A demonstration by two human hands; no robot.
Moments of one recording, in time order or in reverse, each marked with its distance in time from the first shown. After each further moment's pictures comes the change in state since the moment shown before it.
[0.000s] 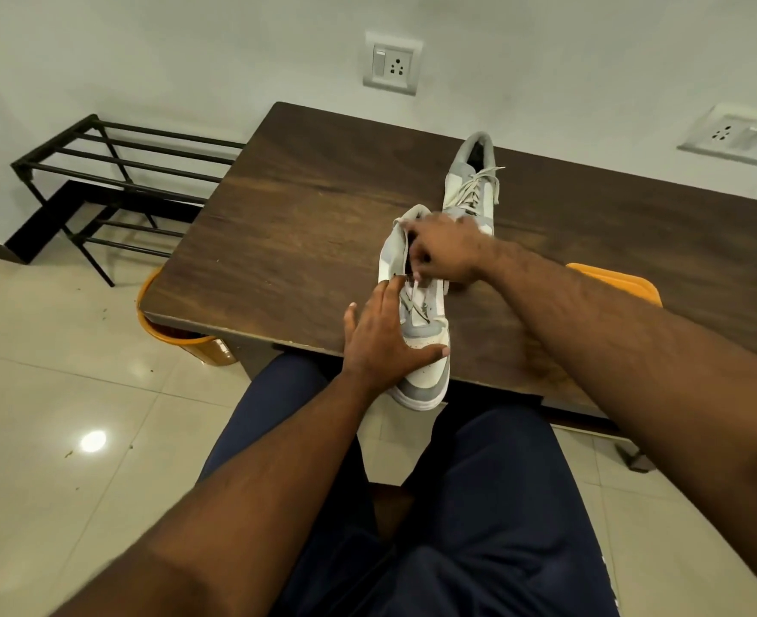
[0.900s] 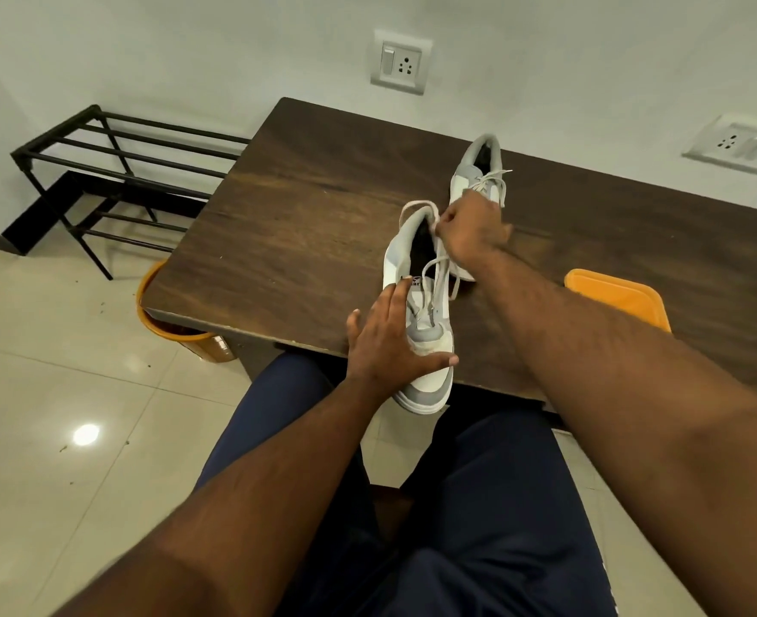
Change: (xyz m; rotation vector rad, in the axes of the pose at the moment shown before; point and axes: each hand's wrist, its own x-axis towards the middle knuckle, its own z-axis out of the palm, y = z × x) left_hand -0.004 -0.002 0.004 0.051 -0.029 -0.007; right_hand 0.027 0.007 0.013 0.533 0.474 0.653
